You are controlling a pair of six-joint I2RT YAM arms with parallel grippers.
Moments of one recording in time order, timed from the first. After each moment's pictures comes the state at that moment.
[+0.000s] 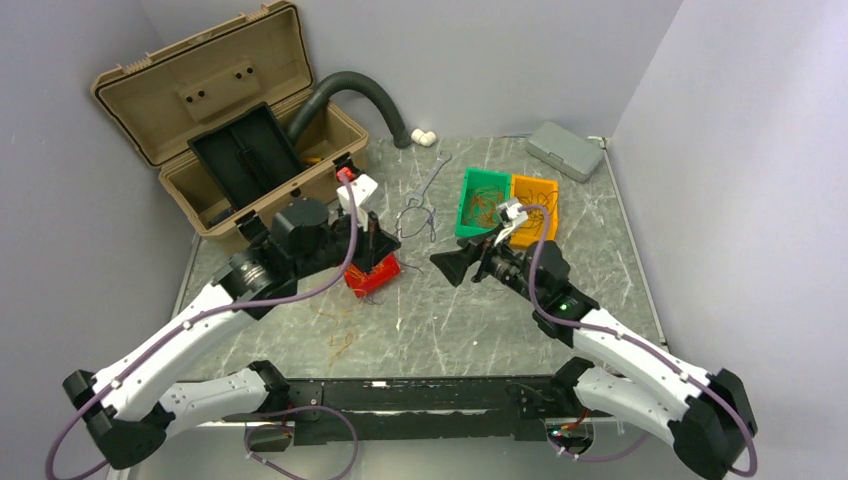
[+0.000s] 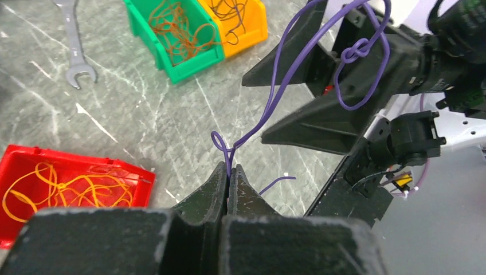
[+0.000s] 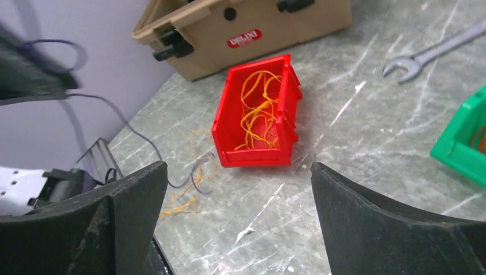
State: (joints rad) left arm -0.79 0.96 1.10 -0.42 0.13 -0.23; right arm 0.68 0.93 0.53 0.33 -0.17 0.48
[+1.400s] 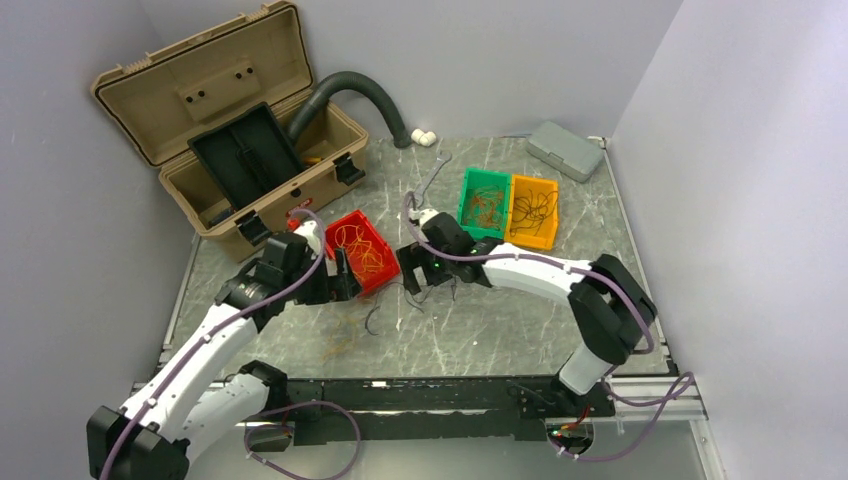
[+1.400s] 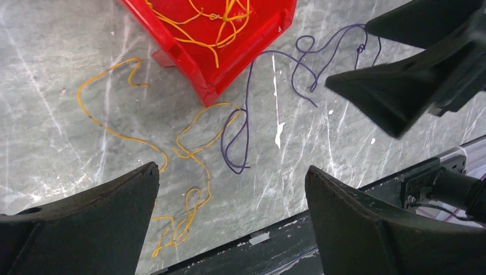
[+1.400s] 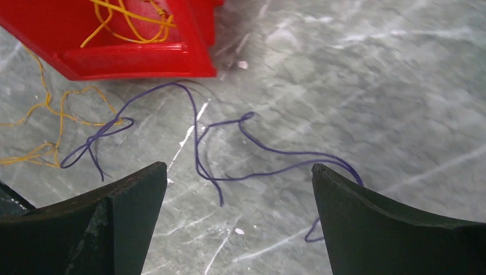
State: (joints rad) left arm -0.41 0.89 0.69 -0.61 0.18 -0.52; right arm 0.79 1.58 0.96 -0.22 -0.04 0.34
